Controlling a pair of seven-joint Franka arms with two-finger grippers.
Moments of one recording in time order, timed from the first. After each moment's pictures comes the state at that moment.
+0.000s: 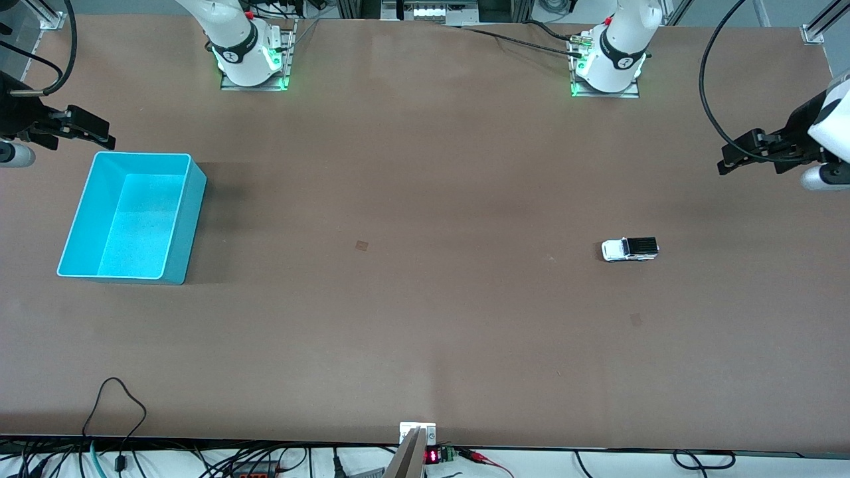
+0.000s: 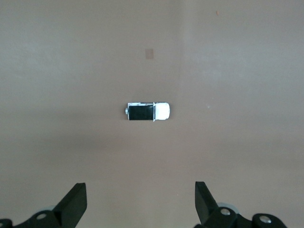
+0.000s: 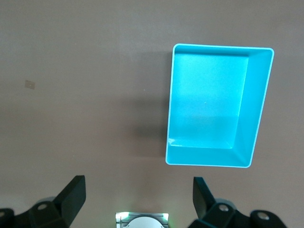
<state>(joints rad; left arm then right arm) 0.02 0.02 -0.02 -1.61 -0.04 1.55 -0.05 -0.05 -0.01 0.02 -1.61 0.00 1.48 -0.04</state>
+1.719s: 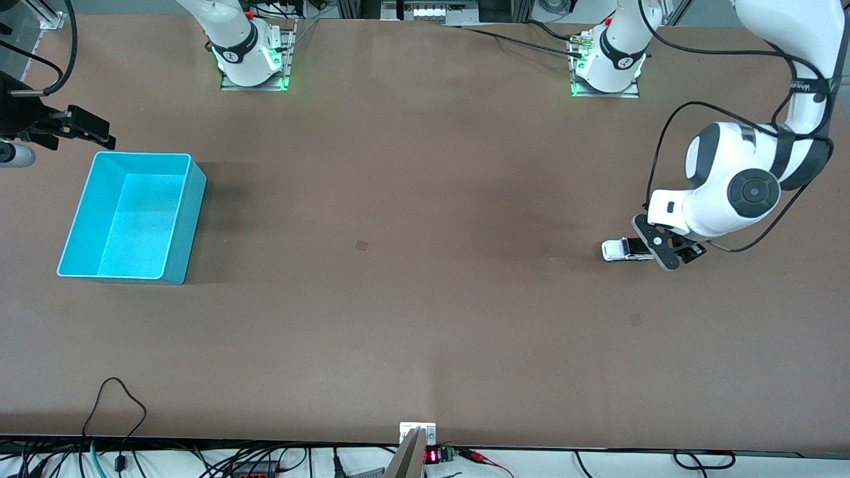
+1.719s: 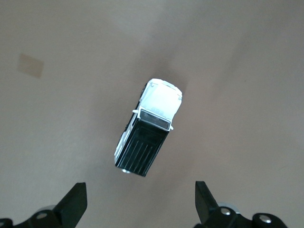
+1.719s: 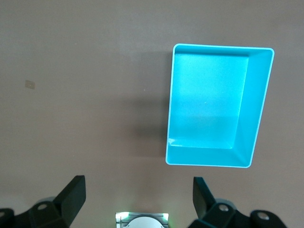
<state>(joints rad) 0.04 0.31 -0.07 -2.02 0.15 2.16 0.95 -0.05 -0.01 0.02 -1.61 0.00 1.48 -0.04</state>
